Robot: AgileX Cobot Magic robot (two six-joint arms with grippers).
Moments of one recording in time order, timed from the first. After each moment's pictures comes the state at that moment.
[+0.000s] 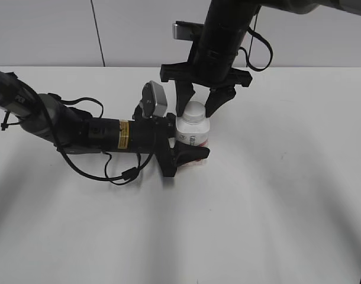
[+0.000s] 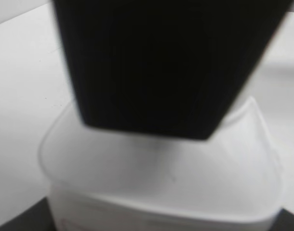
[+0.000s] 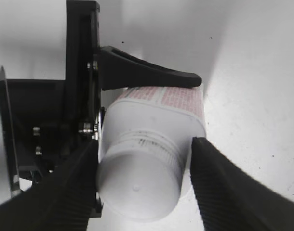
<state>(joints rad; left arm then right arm) -0.36 2.42 -1.32 1.32 -1.05 -0.57 0.52 2.24 -1.96 0.26 1.22 0.18</state>
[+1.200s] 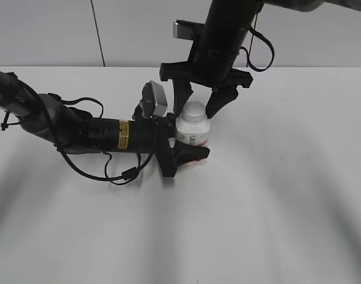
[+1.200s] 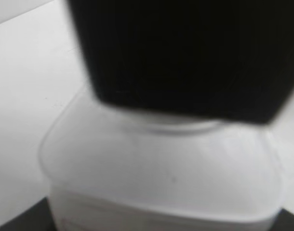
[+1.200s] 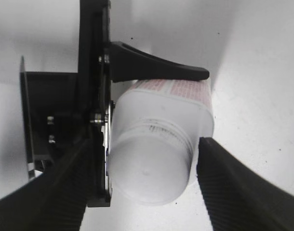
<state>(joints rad) -0.36 2.42 -1.32 1.32 -1.05 -0.57 0.52 2.22 -1.94 0.28 1.22 0.18</state>
